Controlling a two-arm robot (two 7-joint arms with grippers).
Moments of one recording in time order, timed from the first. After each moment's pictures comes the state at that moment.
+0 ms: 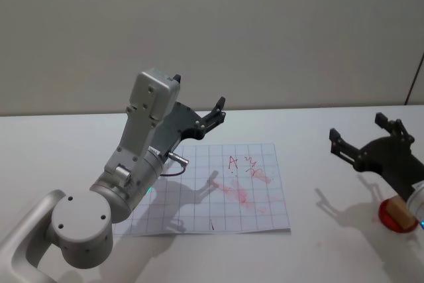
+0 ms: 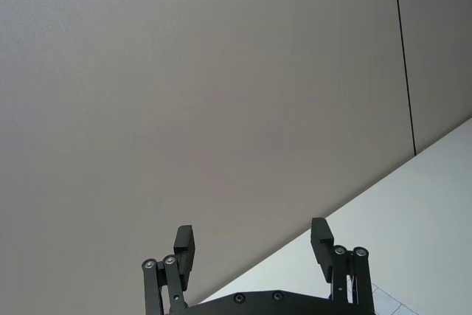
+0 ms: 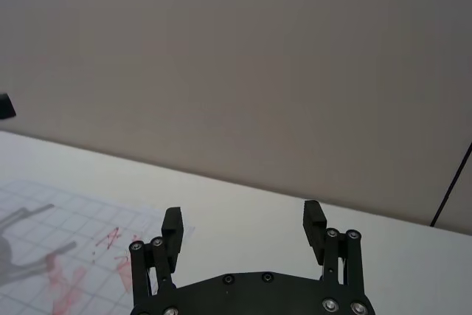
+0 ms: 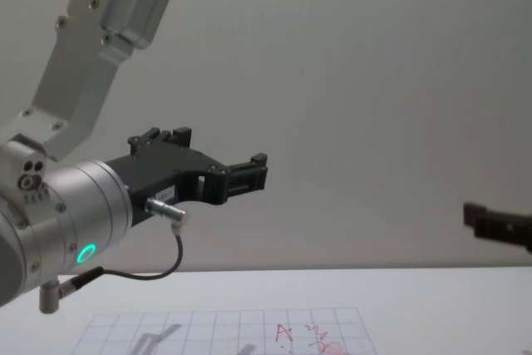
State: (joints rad) left arm -0.24 0.38 0.45 -1.63 -0.20 0.01 -0.01; right arm -0.02 0.37 -0.21 -1.77 0.27 0.12 0.11
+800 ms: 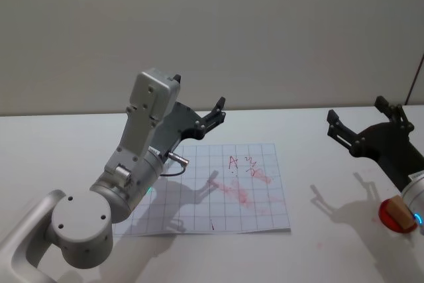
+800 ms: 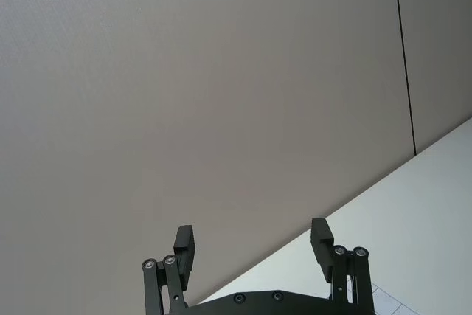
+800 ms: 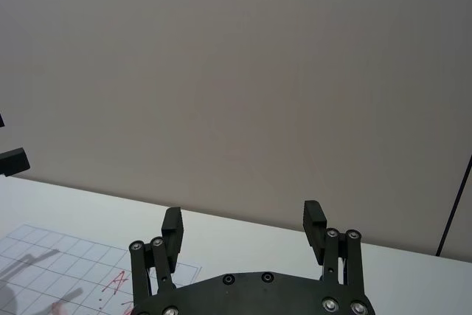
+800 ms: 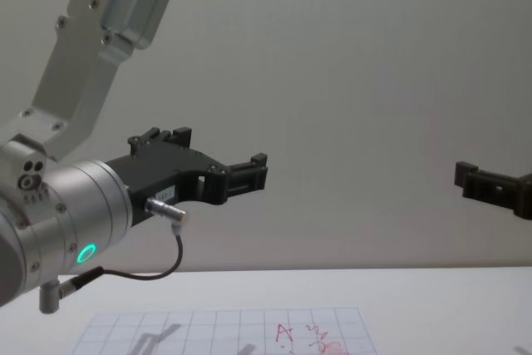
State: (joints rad) left arm -0.24 0.38 0.45 -1.63 -0.20 0.01 -0.01; right arm -0.01 0.34 -0.23 -1.77 0.29 0.03 0.07
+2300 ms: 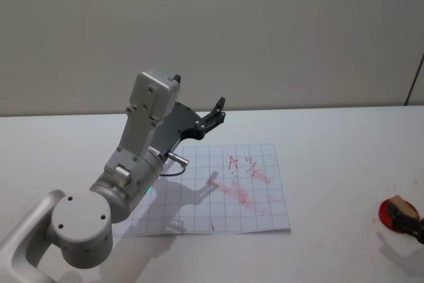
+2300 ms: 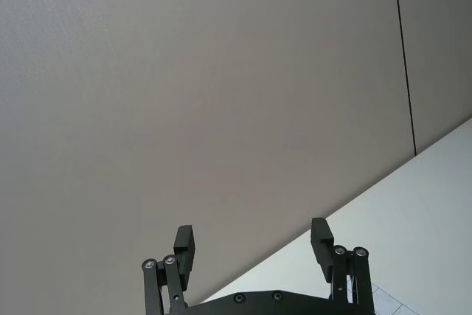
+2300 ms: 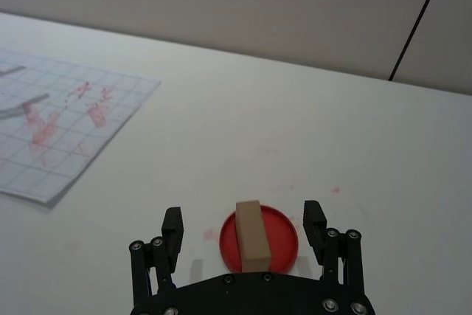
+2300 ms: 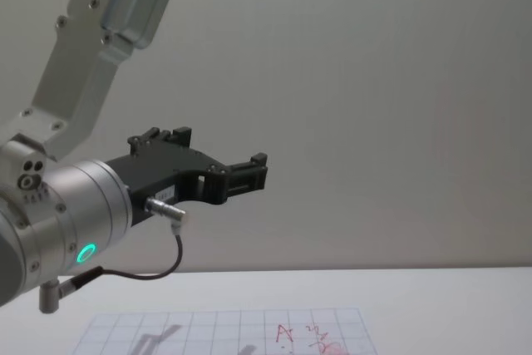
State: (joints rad) left arm -0.24 0.38 0.45 -1.63 -0.20 0.01 -0.01; right arm -0.31 0.62 -0.06 -1.91 0.47 0.26 0.12
